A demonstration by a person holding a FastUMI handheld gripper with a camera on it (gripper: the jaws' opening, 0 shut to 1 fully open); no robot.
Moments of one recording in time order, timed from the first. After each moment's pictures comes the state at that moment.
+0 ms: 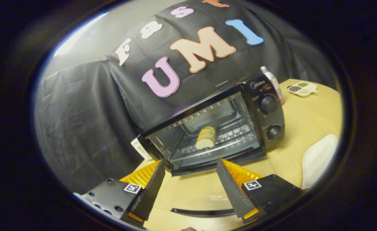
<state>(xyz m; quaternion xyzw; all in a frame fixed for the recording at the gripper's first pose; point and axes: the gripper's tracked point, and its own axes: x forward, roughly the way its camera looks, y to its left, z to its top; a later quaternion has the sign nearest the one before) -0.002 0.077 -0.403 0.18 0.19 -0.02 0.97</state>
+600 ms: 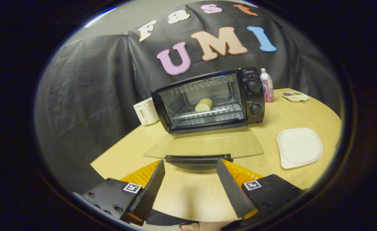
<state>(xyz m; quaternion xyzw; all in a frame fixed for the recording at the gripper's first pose) -0.109 0.094 -0.460 0.07 0.26 -0.01 0.96</state>
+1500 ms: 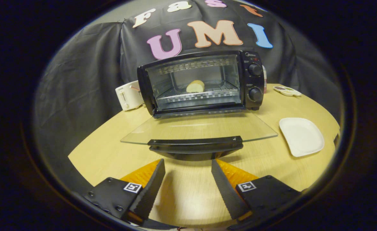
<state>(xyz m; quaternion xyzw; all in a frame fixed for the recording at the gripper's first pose) -0.095 0.091 -0.502 0.04 0.29 -0.08 0.95</state>
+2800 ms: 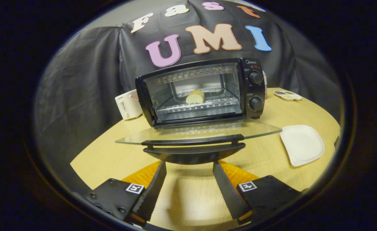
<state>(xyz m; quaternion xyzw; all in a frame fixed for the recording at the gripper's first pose) -0.070 0.090 -0.481 0.05 0.26 -0.07 0.96</state>
